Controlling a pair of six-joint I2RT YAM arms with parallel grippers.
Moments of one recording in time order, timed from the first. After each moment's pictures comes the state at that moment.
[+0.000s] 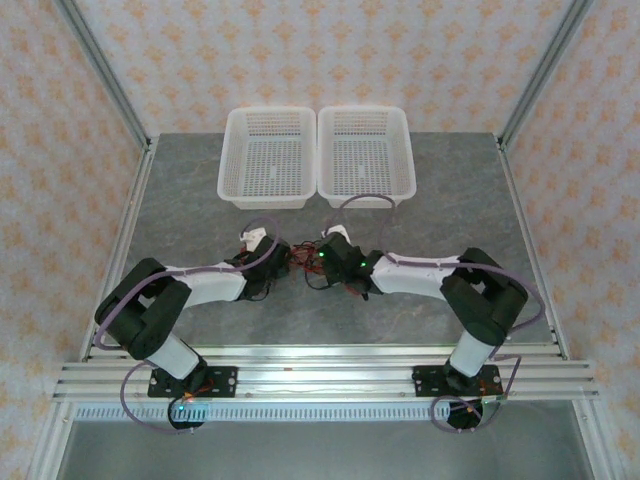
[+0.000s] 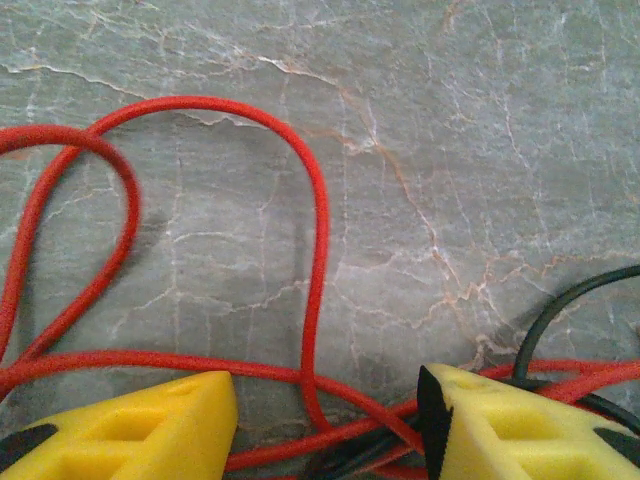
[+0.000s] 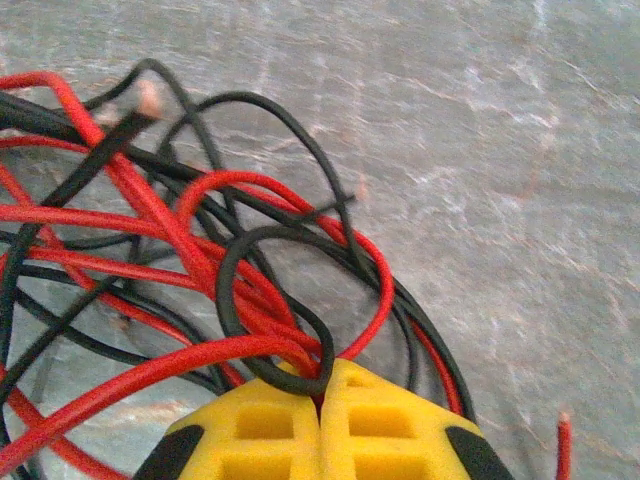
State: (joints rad) left arm -0.57 1.56 0.61 -0.02 -0.36 -0.84; right arm 0.87 1.67 0.89 -0.20 0.33 0.40
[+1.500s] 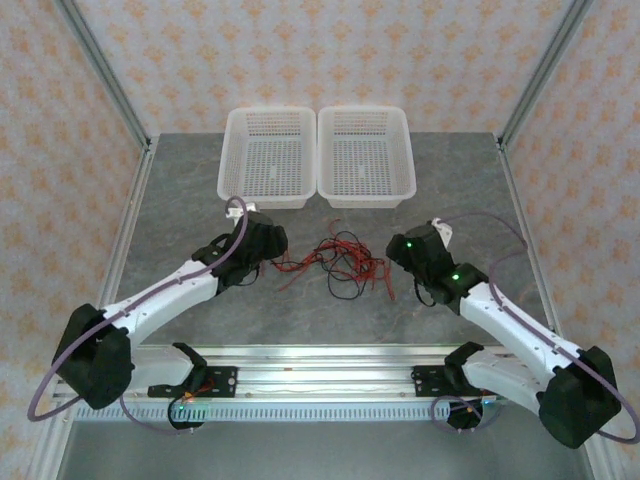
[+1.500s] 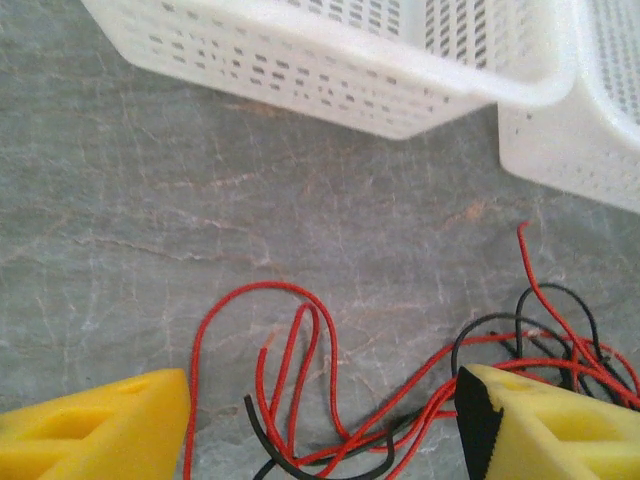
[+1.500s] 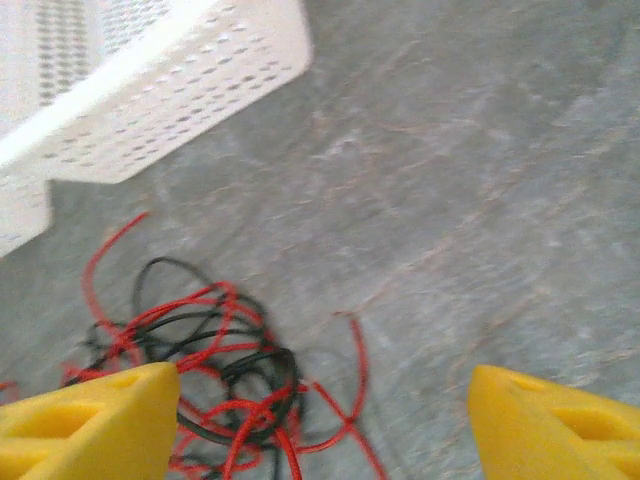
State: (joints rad) left arm -0.56 1.26 0.78 -0.34 -0.31 -0.75; right arm 0.54 0.99 0.65 -0.45 0.29 0.88
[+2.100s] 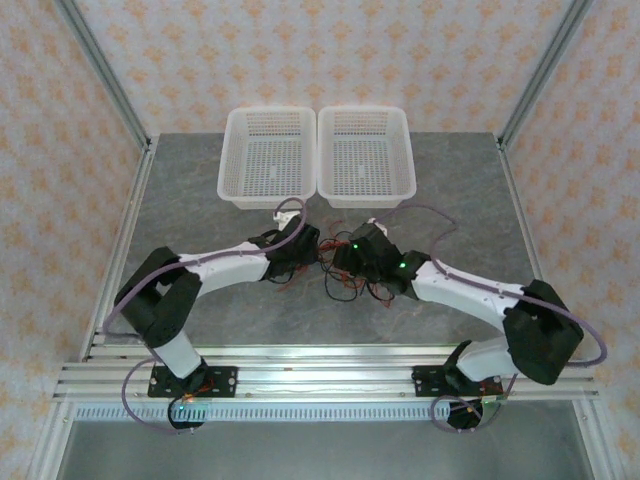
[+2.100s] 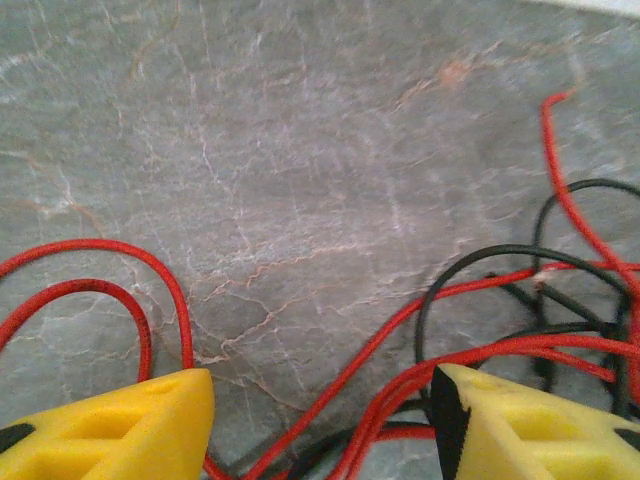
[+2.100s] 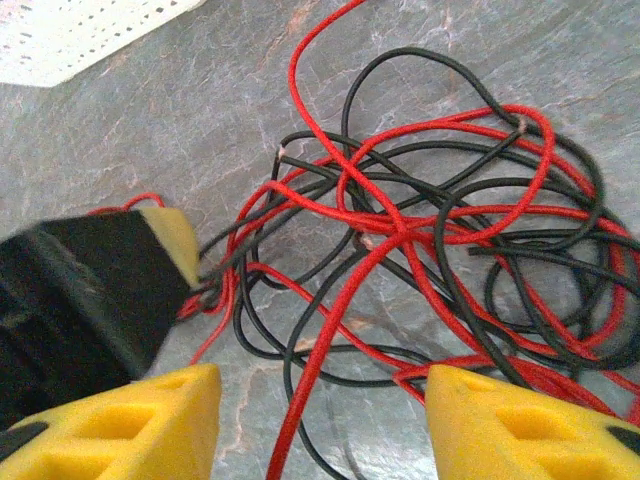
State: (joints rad) left arm -0.68 1.69 0.94 -0.24 -0.30 -0.75; right arm 0.78 1.38 0.79 -0.24 0.10 0.96
